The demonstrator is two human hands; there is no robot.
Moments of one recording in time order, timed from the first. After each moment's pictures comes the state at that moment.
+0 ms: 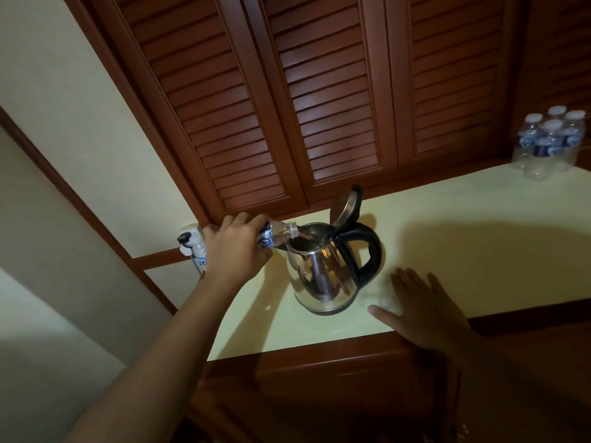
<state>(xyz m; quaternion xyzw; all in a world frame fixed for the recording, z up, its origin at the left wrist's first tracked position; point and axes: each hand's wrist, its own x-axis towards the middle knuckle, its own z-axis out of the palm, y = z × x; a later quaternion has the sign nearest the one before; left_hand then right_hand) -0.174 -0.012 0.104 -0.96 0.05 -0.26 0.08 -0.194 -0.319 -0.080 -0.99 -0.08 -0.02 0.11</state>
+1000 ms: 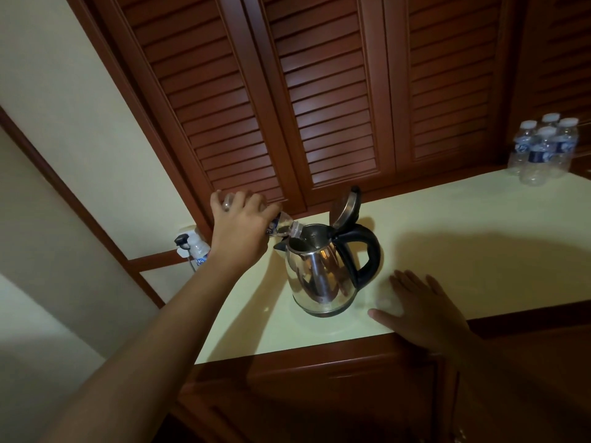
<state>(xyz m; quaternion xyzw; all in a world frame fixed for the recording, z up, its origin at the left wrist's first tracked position) -0.154 -0.014 0.117 -0.92 0.13 -0.29 0.23 -0.188 -0.323 -0.084 -0.99 -0.08 -0.03 0.12</state>
